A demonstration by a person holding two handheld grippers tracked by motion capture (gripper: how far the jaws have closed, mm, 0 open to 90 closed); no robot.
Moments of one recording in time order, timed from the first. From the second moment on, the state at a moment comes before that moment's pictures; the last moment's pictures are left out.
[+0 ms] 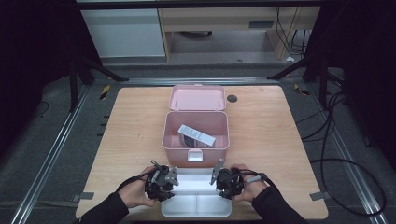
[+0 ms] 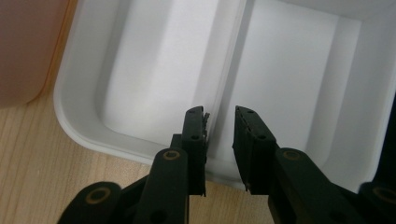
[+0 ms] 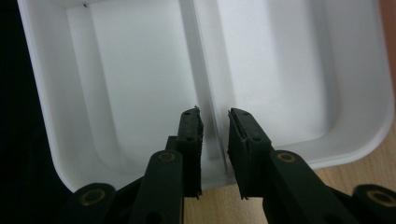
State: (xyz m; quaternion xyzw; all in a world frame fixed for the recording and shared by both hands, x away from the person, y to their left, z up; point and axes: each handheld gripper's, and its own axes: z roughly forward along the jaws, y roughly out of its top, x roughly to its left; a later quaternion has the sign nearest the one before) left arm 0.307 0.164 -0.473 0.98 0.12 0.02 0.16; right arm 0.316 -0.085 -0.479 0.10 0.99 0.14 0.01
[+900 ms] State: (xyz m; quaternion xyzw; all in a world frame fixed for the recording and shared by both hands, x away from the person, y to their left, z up) left arm 0.307 0.162 -0.461 0.99 0.07 -0.01 0.14; right arm 0.314 -0.082 -0.466 0.08 0.99 0.13 0.00
